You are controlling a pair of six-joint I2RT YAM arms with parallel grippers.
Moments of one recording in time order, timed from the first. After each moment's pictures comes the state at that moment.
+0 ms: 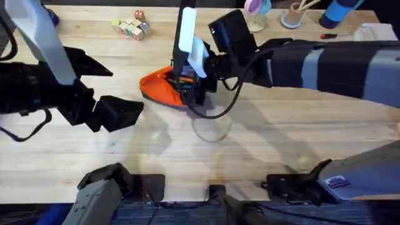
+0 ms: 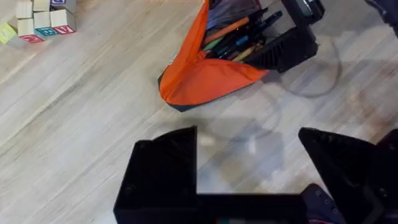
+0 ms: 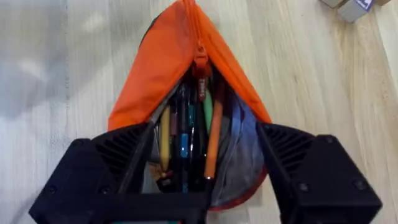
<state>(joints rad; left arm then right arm) 0.36 0.91 1.13 -1.39 0.61 0.96 0.65 1.72 1.03 -0.11 -0.40 -0.71</state>
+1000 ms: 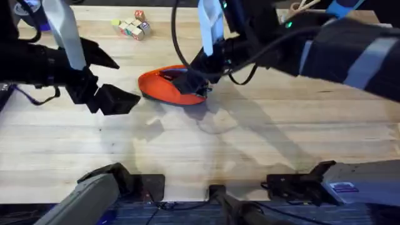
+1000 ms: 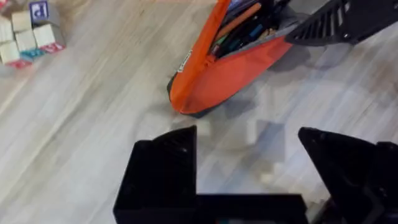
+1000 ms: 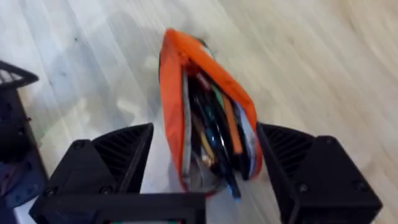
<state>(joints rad) 0.36 1.14 1.13 -1.30 0.61 1.18 0.65 1.57 1.15 -0.38 -0.37 -0.16</state>
